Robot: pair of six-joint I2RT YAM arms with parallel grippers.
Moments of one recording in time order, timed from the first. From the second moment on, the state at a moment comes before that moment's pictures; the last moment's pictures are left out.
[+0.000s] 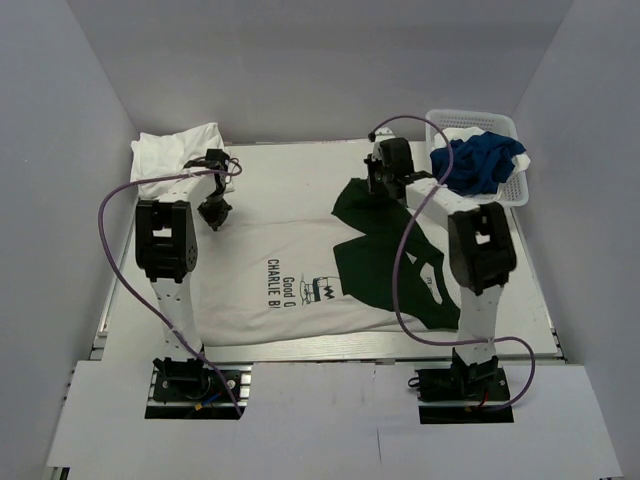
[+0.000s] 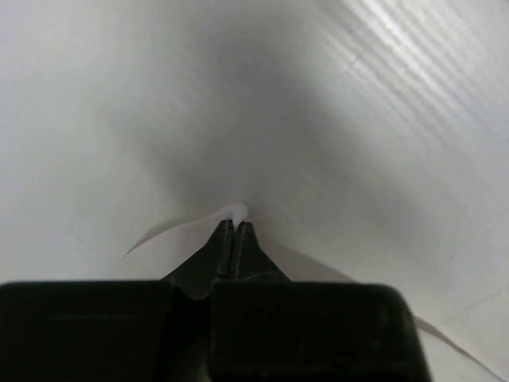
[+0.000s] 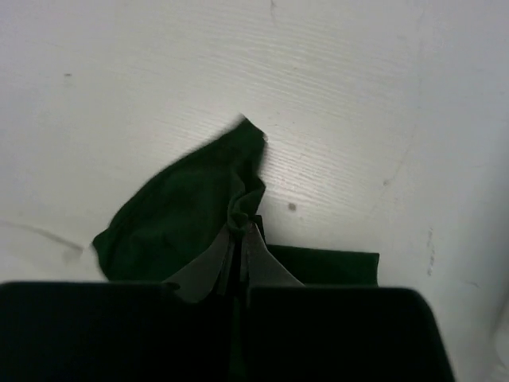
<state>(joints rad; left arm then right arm) -0.07 2.15 1.68 -0.89 -0.38 -0.76 0.37 2.07 1.54 -0.10 -0.01 0.05</state>
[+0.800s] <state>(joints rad) -0.19 1.76 1.29 -0.90 -0.58 -0.84 0.51 1.21 0.96 -0.29 0.35 0.04</state>
